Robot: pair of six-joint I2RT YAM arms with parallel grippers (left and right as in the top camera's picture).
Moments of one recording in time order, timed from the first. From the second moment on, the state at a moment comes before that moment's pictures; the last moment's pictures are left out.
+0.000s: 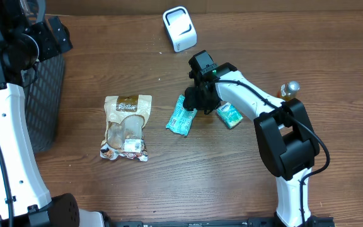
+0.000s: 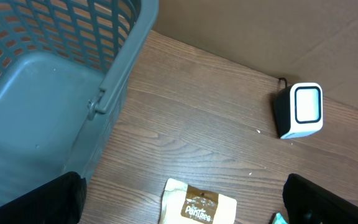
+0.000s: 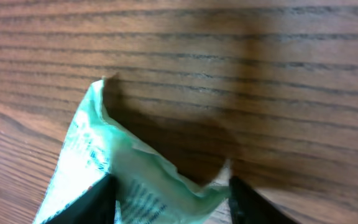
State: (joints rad) left arm 0.24 1.63 1.98 -1.13 0.12 -0.20; right arm 0.49 2.16 1.57 -0.78 -0.20 0.36
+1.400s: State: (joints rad) left arm 0.24 1.63 1.98 -1.13 0.12 -0.20; right arm 0.41 2.15 1.48 -0.62 -0.46 0.40
